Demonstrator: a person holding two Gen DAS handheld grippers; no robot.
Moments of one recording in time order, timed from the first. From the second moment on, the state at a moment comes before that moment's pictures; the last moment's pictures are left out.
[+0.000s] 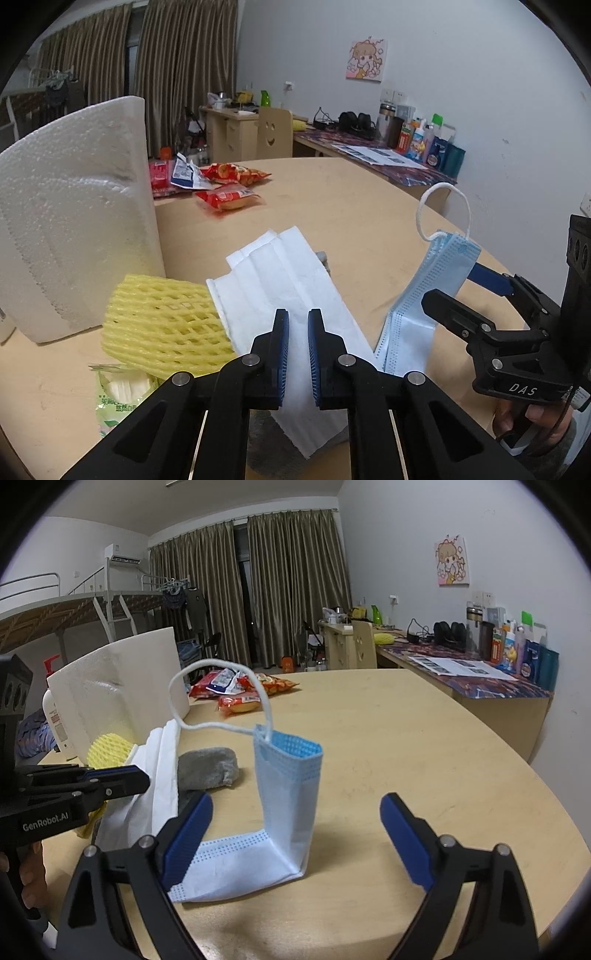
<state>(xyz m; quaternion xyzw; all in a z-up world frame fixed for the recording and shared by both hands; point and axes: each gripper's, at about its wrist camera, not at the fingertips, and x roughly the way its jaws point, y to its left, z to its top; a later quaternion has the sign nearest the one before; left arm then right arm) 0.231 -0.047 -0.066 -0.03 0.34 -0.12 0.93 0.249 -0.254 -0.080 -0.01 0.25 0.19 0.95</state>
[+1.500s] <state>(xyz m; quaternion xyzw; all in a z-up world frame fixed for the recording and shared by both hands) 0.204 -0.036 -0.027 -0.02 0.27 -0.12 0.95 0.259 -0.243 -0.082 -0.01 0.29 0.19 0.94</state>
